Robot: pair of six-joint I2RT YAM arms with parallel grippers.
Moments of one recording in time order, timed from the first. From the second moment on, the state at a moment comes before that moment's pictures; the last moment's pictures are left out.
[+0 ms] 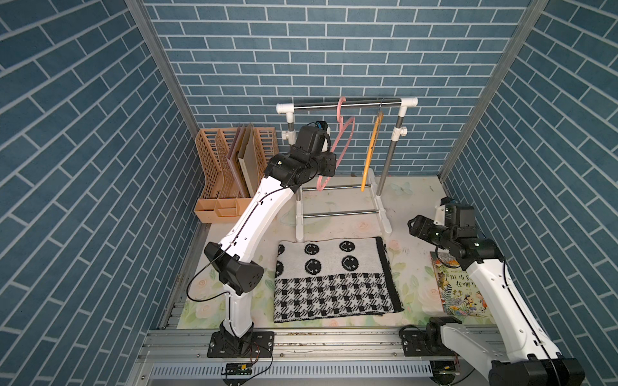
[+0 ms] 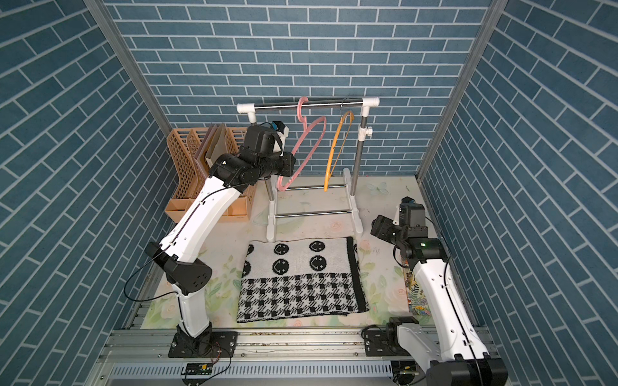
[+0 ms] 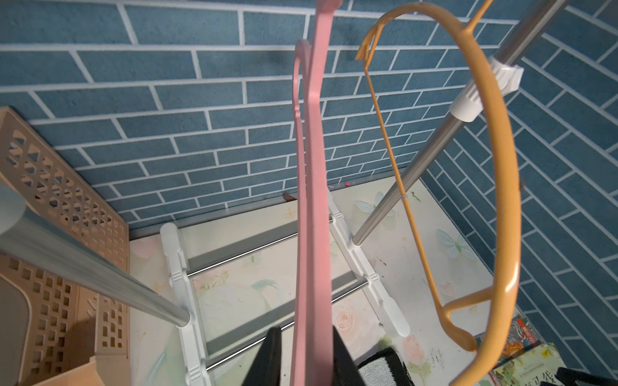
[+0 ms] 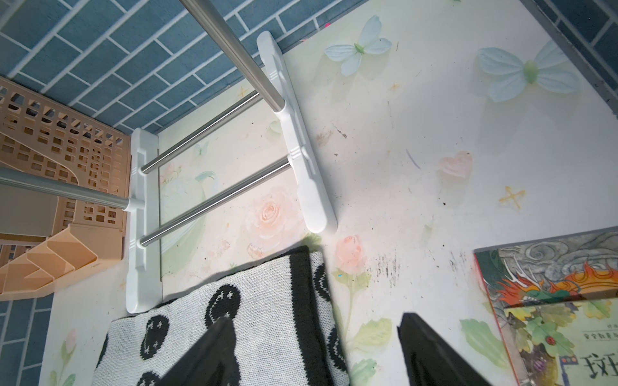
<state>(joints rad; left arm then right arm) -0.60 1.93 2.34 -0.94 -0.10 -0.26 0.12 1.00 0.97 -0.72 -0.12 0.44</state>
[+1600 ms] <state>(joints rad) -0.70 0.79 1.10 -0.68 -0.22 -0.62 0.12 0.90 0.83 -0.64 -0.14 0.51</state>
